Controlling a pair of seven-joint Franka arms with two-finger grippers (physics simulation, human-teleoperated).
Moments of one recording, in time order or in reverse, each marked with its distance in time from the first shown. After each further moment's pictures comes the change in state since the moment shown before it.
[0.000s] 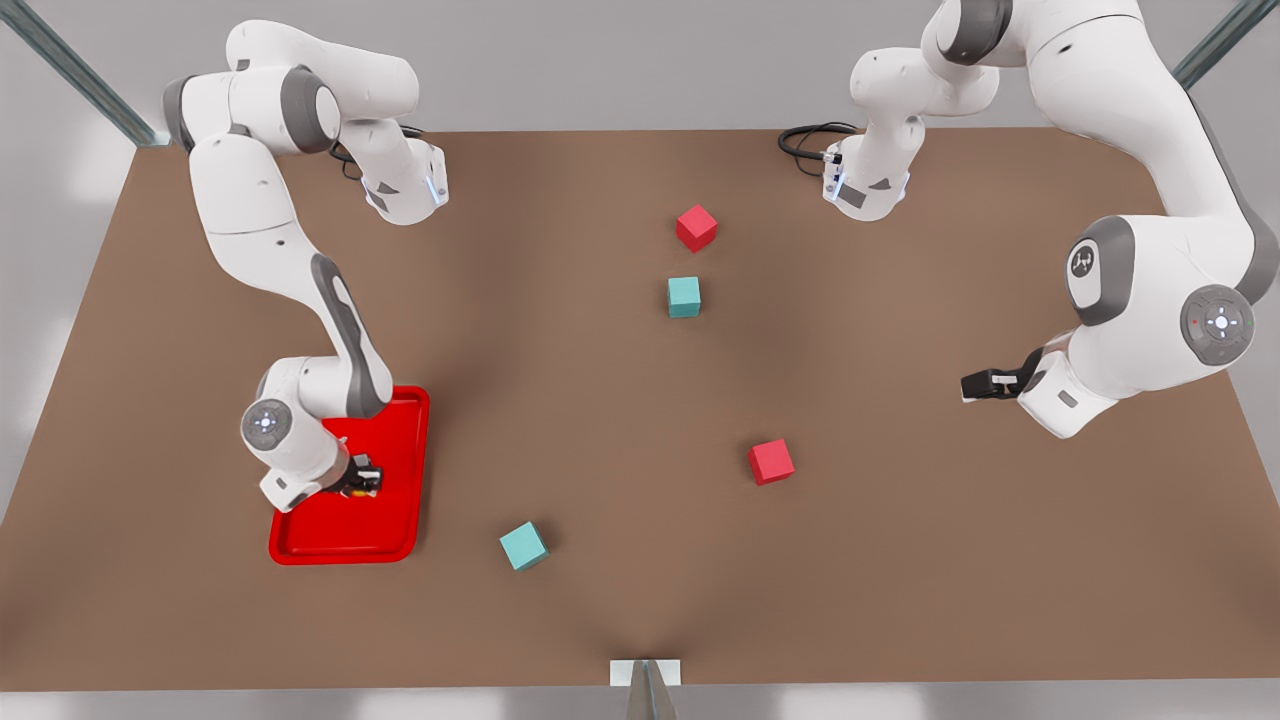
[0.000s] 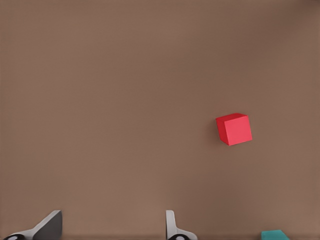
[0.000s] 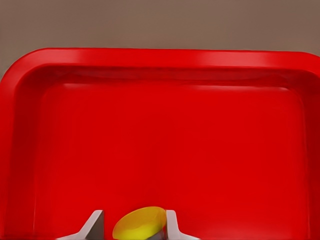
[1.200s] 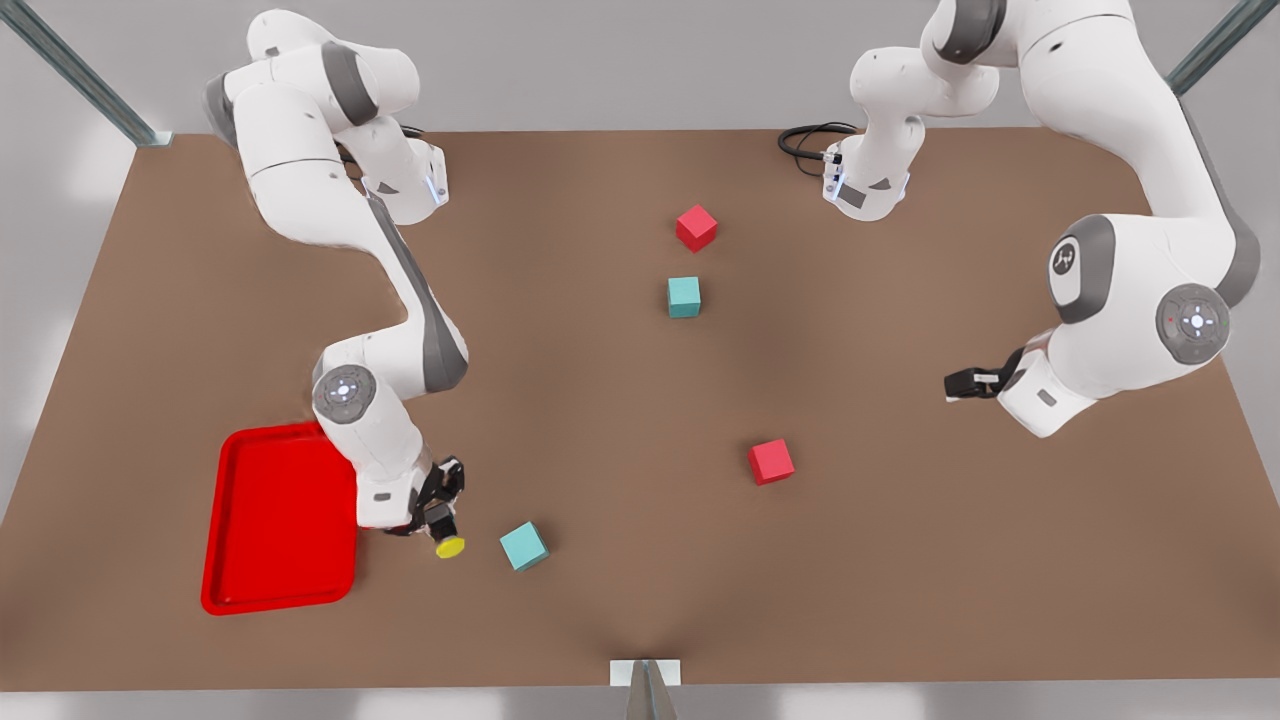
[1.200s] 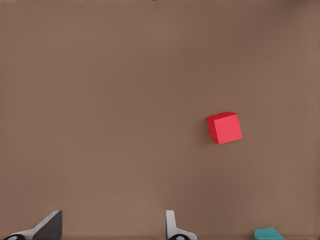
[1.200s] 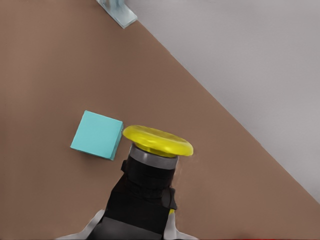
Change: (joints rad) left arm -0.036 -0.001 -0.006 0.003 -0.008 0.001 -0.027; right arm 0.281 0.031 0.080 0.508 -0.100 -0.269 -0.487
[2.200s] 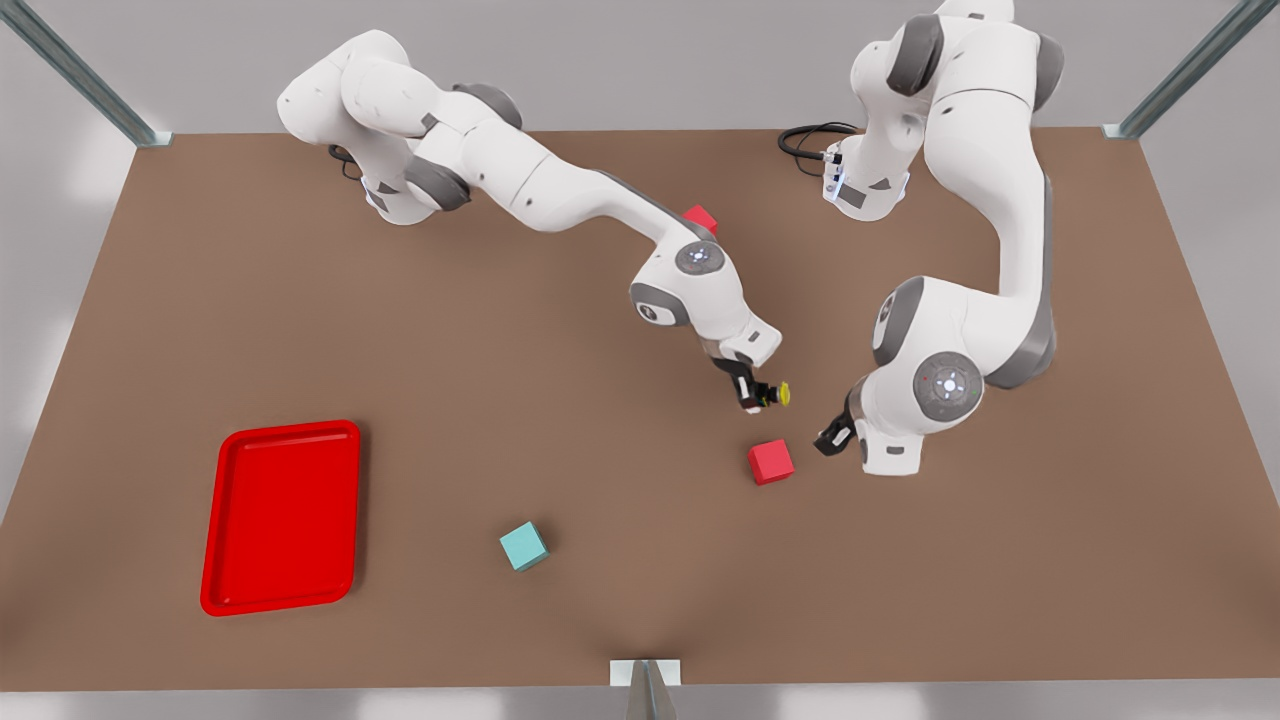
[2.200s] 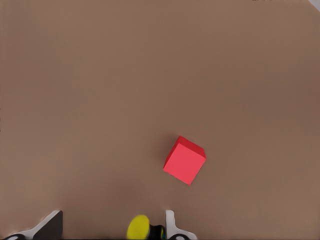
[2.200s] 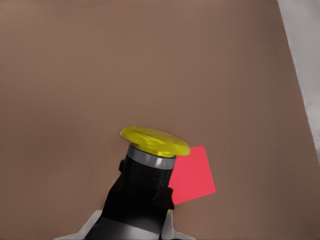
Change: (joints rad) left arm -0.221 0.189 -0.025 0.043 0.001 0.079 -1.064; right arm 0.567 0.435 0.078 0.441 -0.240 0.220 -0.024
